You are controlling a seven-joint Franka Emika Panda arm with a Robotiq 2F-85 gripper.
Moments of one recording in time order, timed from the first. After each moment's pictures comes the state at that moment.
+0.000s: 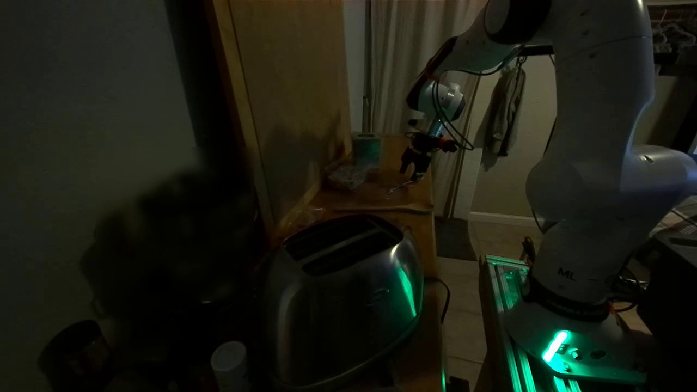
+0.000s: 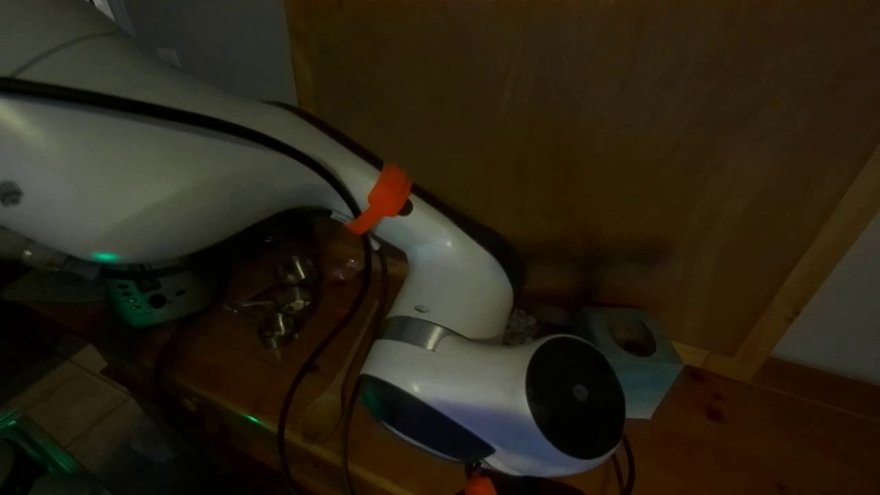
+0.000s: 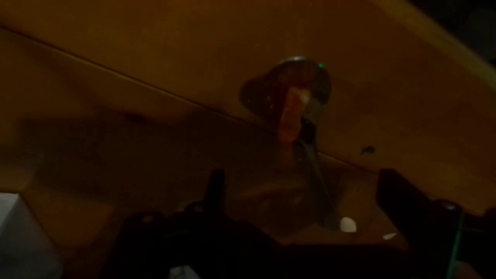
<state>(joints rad) -1.02 0.43 -0.09 -1.90 0.53 2.17 -2.00</state>
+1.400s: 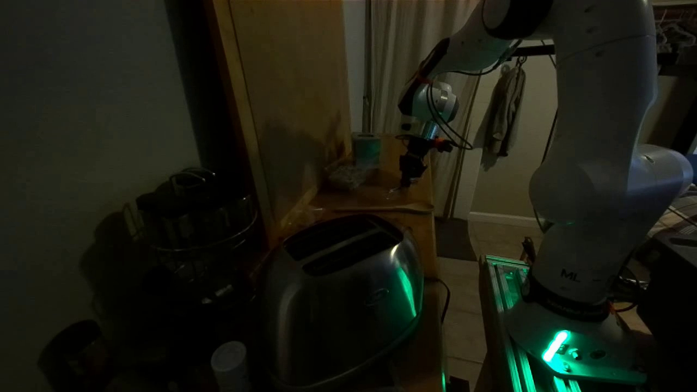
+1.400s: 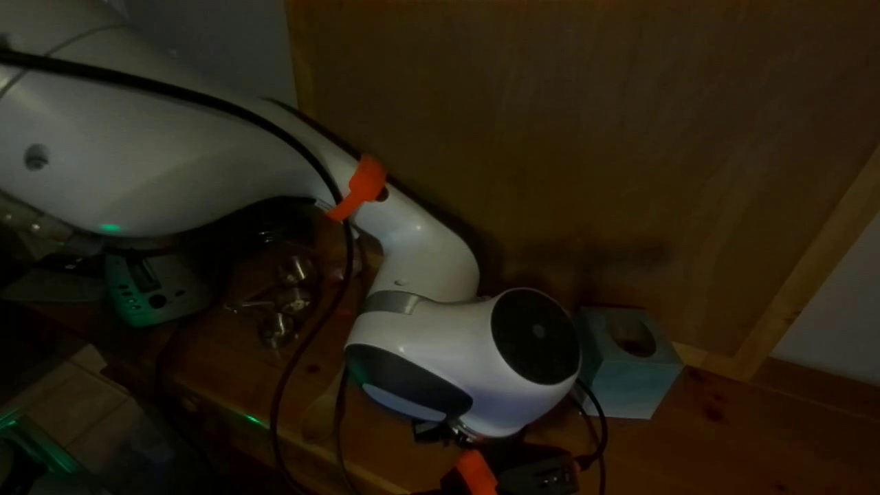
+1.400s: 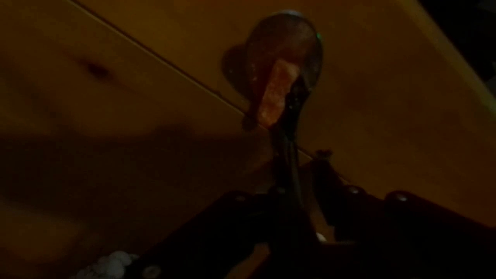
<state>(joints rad) -0.93 0.39 -0.12 -1.97 0.44 2.23 -2.06</state>
